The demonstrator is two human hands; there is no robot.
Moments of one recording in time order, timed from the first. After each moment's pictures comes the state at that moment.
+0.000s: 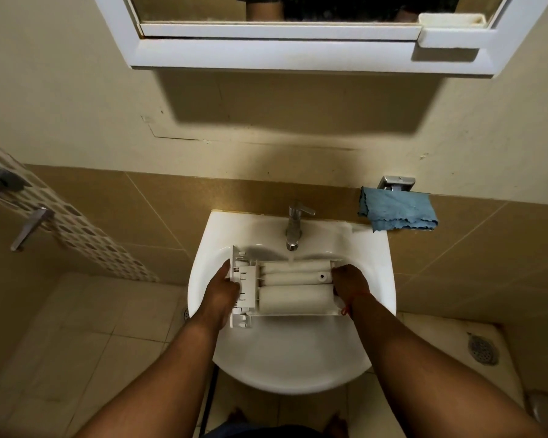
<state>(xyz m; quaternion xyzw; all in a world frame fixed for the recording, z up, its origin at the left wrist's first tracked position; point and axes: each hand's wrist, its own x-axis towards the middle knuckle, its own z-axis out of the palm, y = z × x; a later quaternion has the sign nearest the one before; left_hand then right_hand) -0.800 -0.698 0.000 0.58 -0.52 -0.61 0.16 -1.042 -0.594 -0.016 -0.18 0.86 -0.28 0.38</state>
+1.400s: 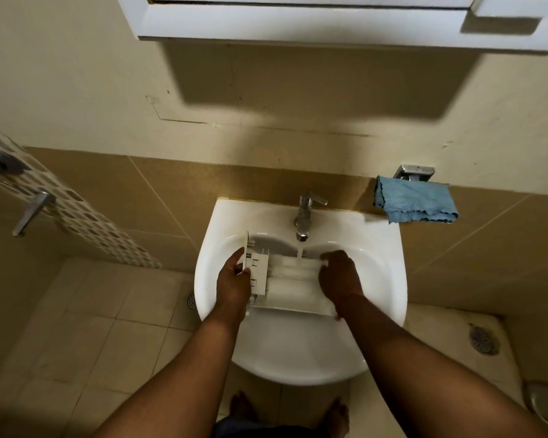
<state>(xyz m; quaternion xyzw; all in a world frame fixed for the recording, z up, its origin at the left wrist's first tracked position) -0.812 -0.688 -0.015 0.61 -0.45 -0.59 0.28 -1.009 -0.606 -0.036 -0.39 0.86 -0.23 0.25</state>
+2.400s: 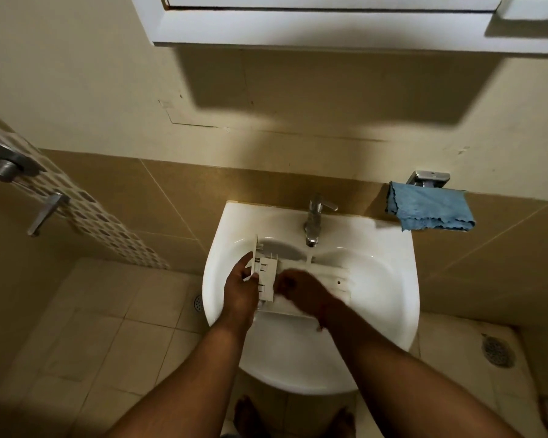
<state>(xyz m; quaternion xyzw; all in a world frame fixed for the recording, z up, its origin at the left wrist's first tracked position) -0.811 -0.684 -0.007 0.60 -0.44 -0.60 0.29 -0.946 -0.635 -0.022 -0.47 0.70 -0.28 0.46</state>
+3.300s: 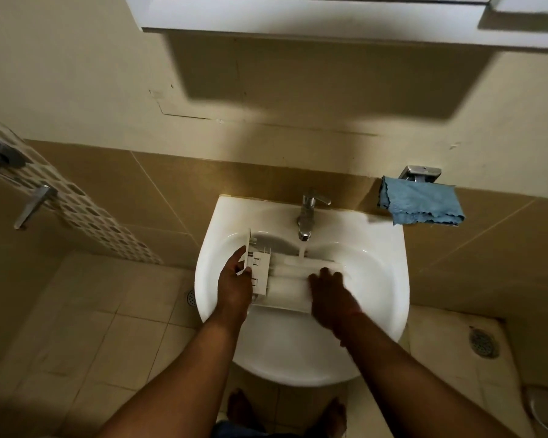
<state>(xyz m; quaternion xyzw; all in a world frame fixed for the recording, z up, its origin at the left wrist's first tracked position) -0.811 -0.682 -0.010 0.60 -0.45 -0.59 0.30 -0.981 -0.583 -0.037 -0.57 0.78 0.09 0.22</state>
